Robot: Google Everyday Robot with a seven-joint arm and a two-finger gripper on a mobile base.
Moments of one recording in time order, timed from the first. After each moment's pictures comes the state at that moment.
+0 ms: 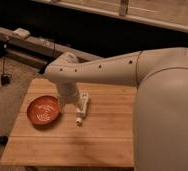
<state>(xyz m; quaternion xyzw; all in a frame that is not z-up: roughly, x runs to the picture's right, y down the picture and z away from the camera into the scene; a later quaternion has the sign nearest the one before) -0.104 0.104 0.703 -0.26 0.24 0.64 0.68</state>
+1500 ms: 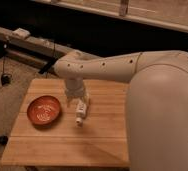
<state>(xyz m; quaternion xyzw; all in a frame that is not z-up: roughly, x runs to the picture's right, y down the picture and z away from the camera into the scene) -0.066 0.077 0.757 -0.26 0.25 0.64 0.68</state>
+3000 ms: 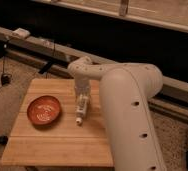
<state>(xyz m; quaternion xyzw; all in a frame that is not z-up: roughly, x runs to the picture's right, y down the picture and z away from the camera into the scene) -0.051 0.077 0.903 -0.27 0.24 0.63 0.68</state>
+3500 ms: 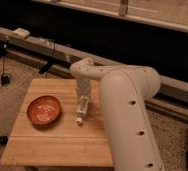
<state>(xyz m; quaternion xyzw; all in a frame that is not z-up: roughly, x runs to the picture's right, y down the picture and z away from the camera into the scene) -0.051 0.082 0.911 -0.29 0.24 0.63 0.68</state>
